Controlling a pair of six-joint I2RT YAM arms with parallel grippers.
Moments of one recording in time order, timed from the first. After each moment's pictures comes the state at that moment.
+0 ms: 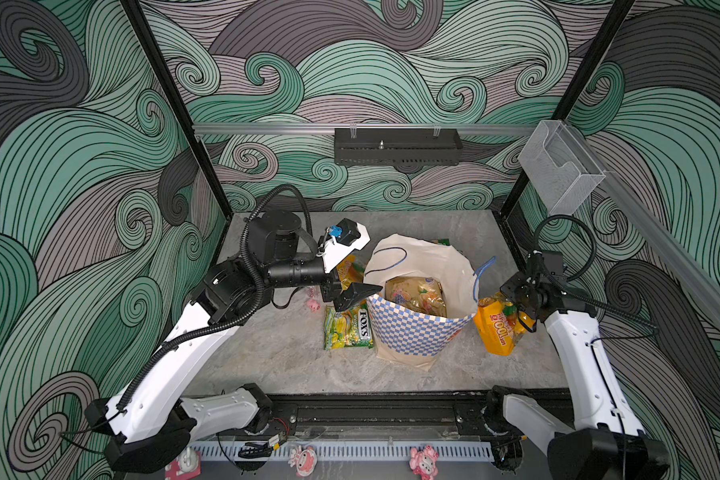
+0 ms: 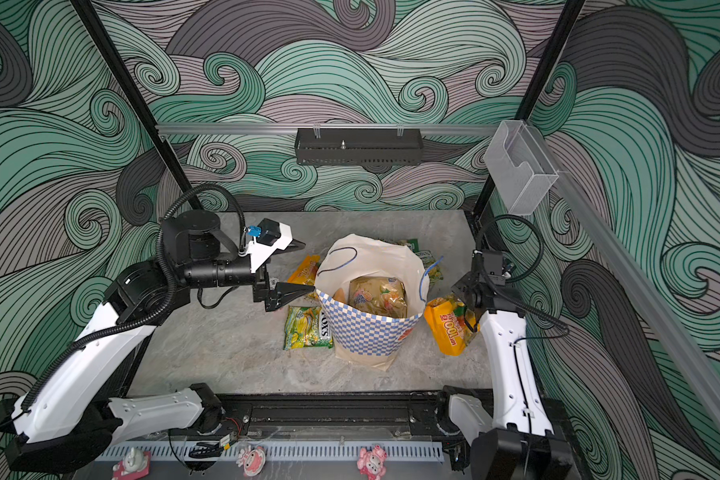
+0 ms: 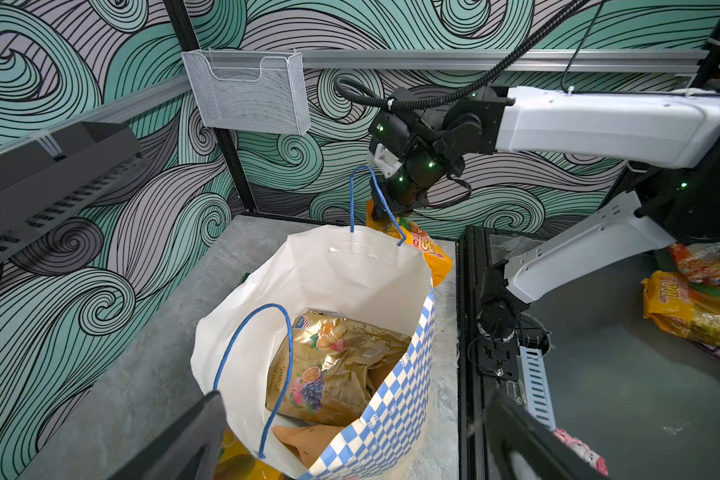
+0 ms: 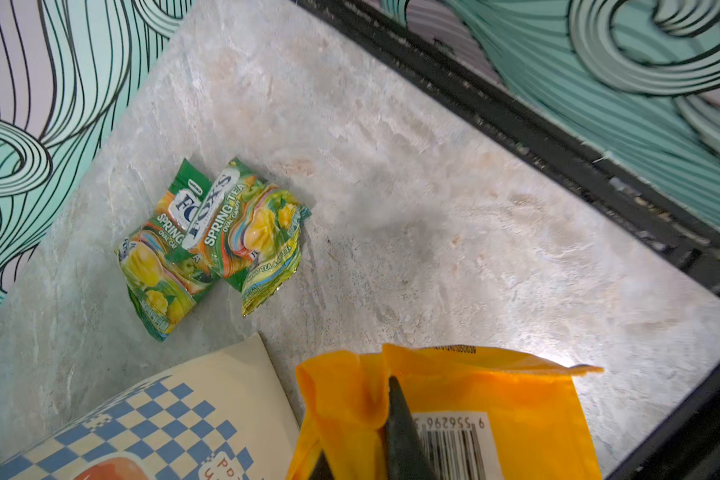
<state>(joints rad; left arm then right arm) -0.70 1.15 1.60 -0.81 0.52 0.27 -0.16 1.05 0.97 -0.88 0.12 0.65</state>
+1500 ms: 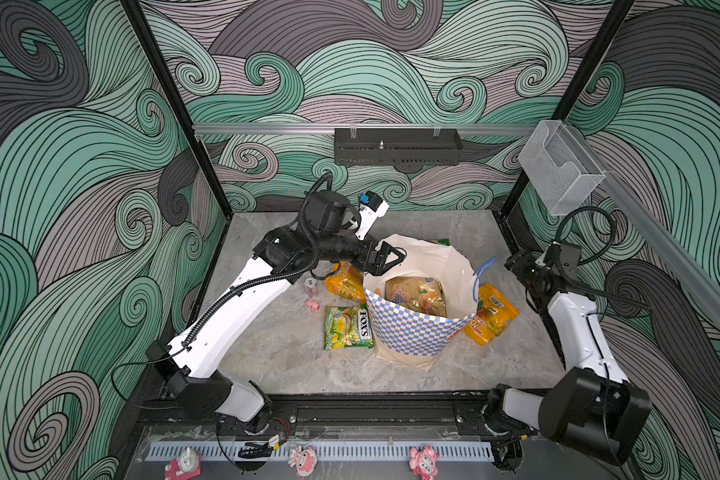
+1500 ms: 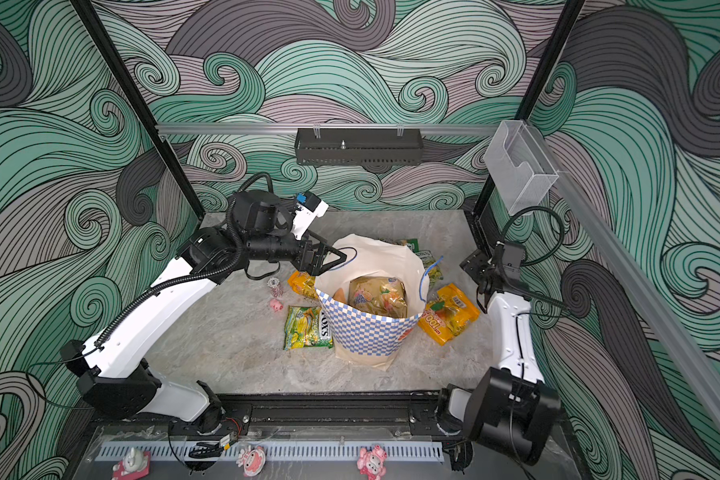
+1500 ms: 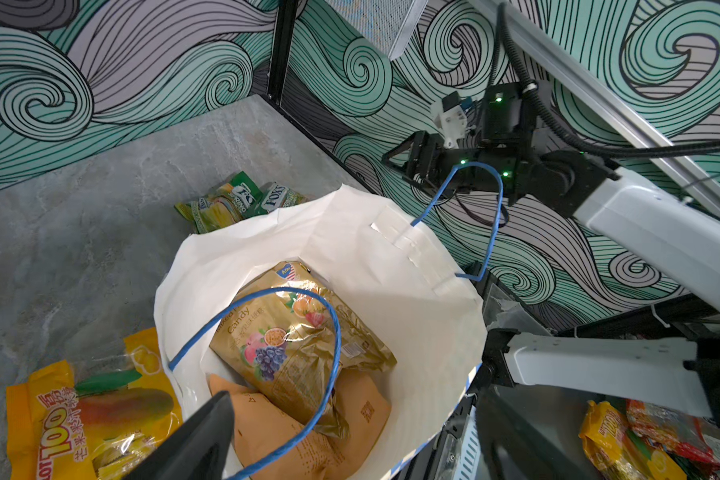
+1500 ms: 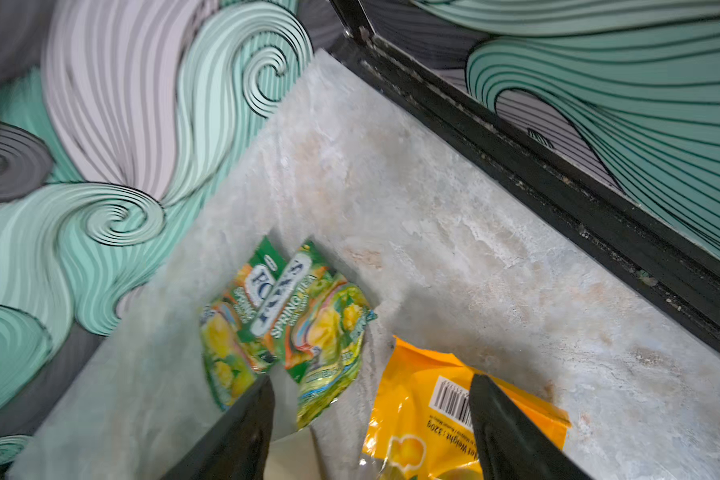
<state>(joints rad) -0.70 1.46 1.76 -0.82 0.41 -0.20 -0.35 1.19 1.02 -0.52 -0.14 0.51</state>
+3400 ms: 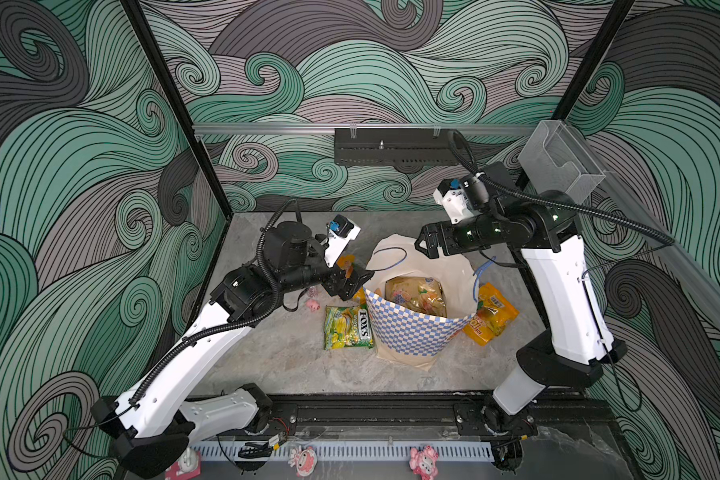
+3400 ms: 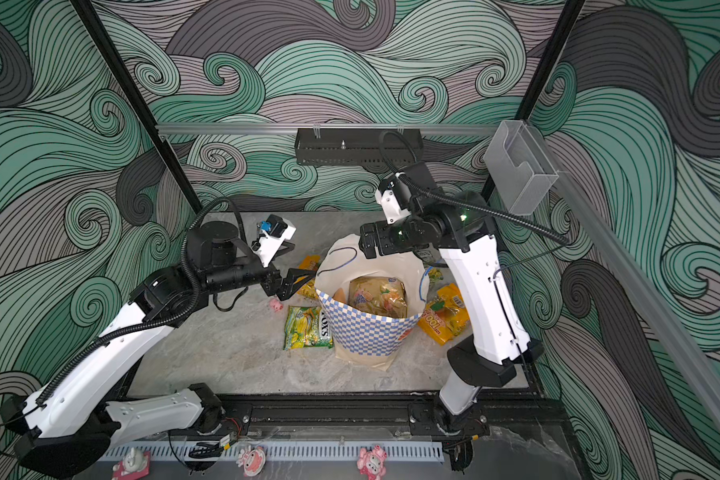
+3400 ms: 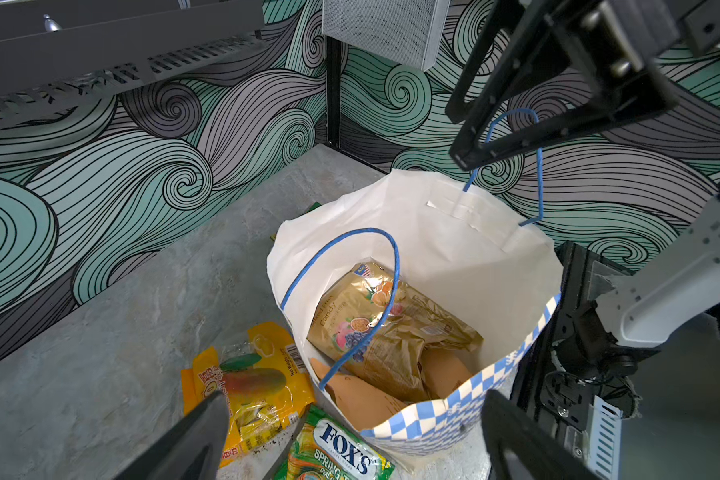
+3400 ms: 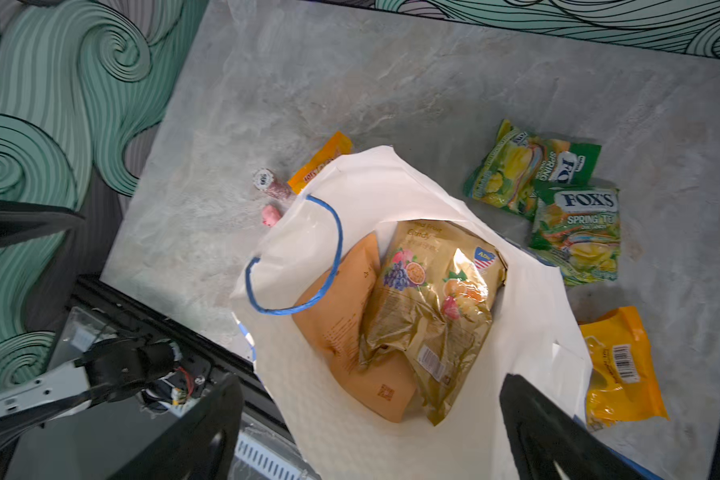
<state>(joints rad) -0.67 1.12 1.40 -0.70 0.24 0.06 0.56 1.69 2.42 -1.69 -0.03 0.21</state>
